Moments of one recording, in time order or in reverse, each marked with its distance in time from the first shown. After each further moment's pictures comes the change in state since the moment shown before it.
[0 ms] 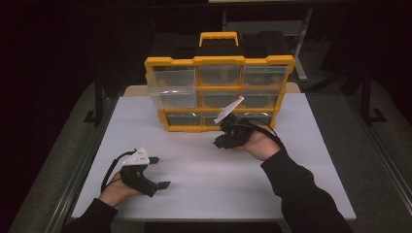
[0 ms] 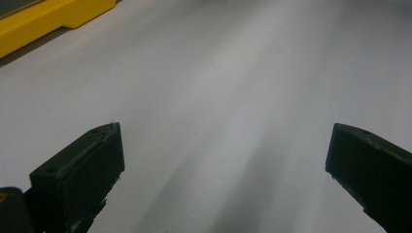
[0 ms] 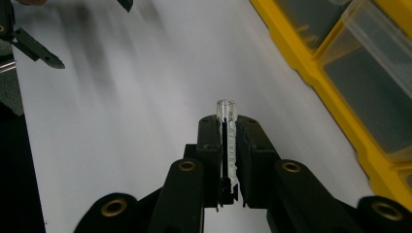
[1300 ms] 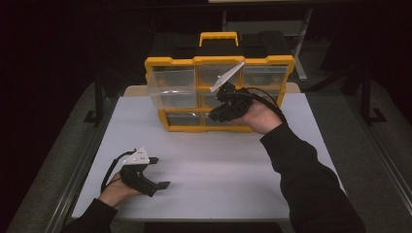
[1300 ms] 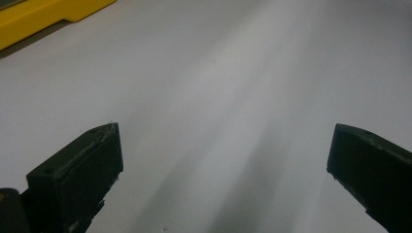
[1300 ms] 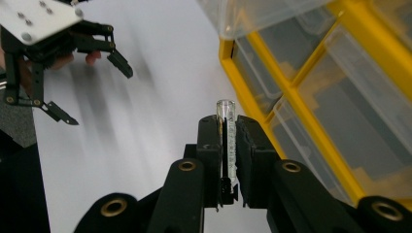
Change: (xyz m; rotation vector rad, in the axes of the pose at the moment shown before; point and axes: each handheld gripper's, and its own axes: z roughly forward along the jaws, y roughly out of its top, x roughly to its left) left arm 0.001 -0.001 0.000 0.010 0.004 -0.024; right arm -0.012 0.060 -0.055 -0.075 -0.040 -0.044
